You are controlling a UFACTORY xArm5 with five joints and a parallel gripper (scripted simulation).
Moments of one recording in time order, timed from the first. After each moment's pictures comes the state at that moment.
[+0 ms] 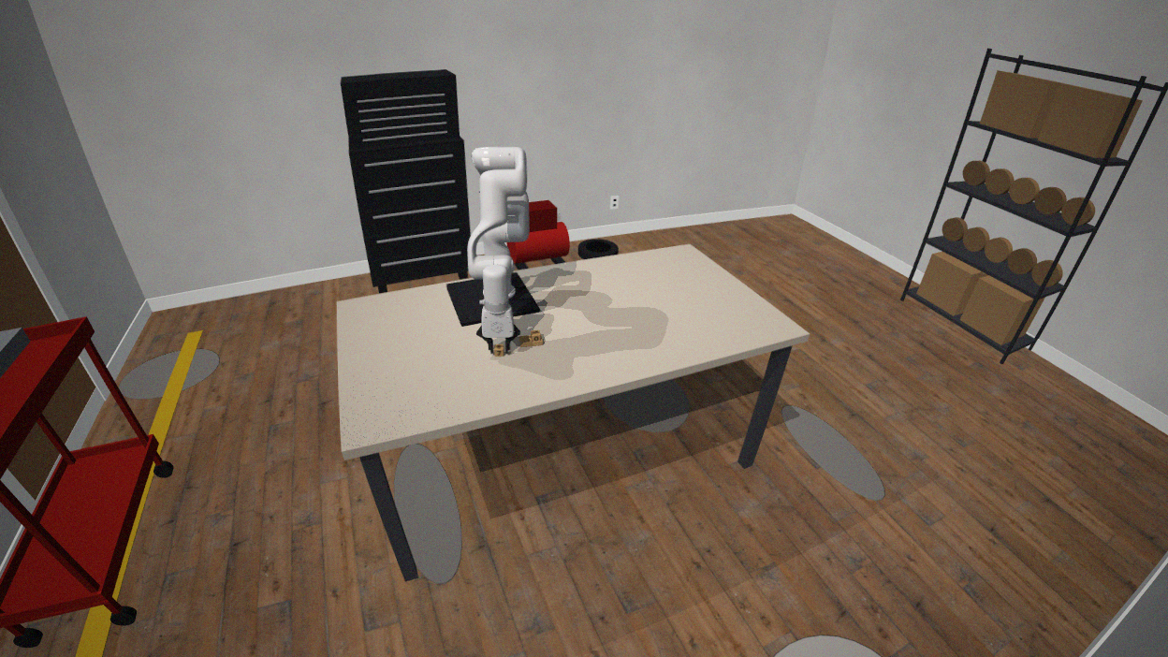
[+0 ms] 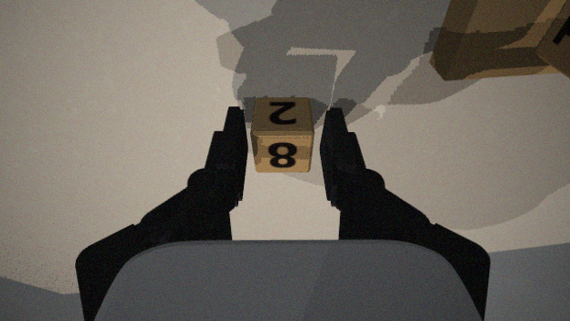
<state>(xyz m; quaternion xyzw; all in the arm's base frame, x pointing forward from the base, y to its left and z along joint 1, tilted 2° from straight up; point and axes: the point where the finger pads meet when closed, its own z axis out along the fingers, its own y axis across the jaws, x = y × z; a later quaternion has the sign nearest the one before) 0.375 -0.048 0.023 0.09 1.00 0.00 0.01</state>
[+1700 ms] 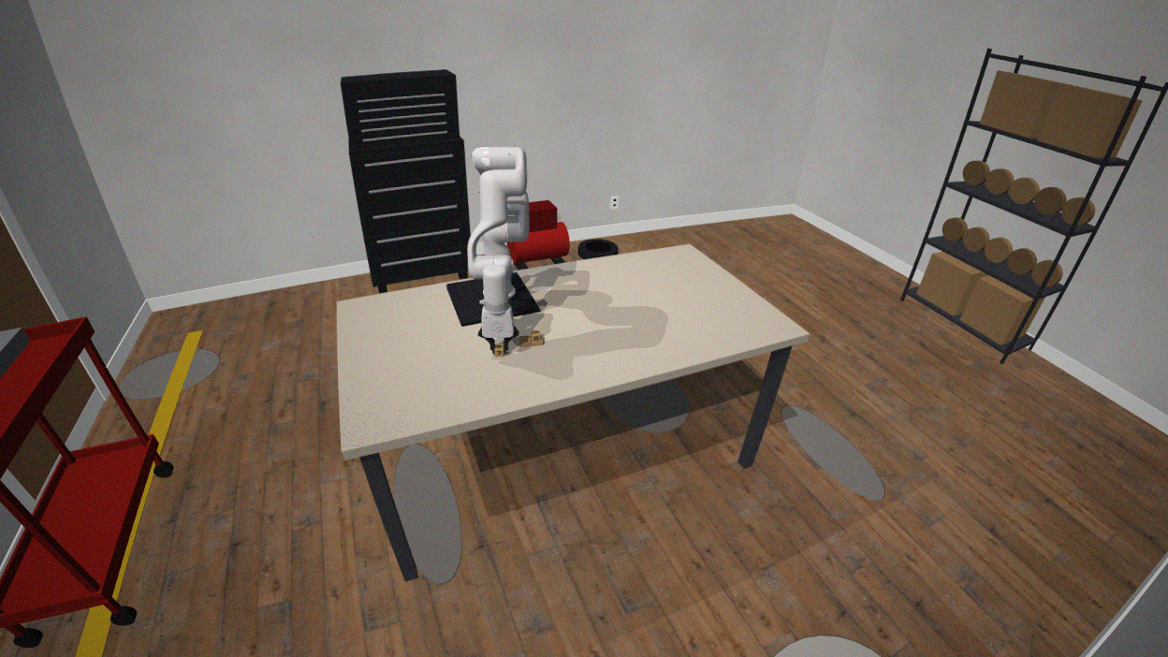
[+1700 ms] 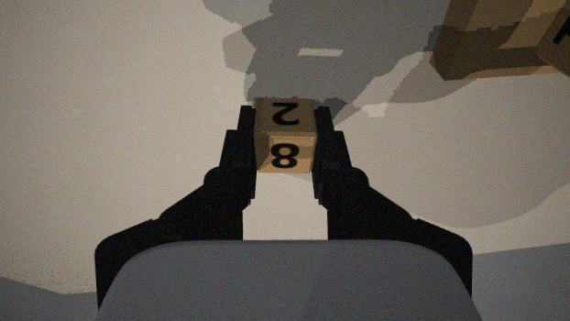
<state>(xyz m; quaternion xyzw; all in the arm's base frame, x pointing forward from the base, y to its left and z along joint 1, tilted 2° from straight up) 0.375 -0.048 0.023 0.09 1.00 0.00 0.01</state>
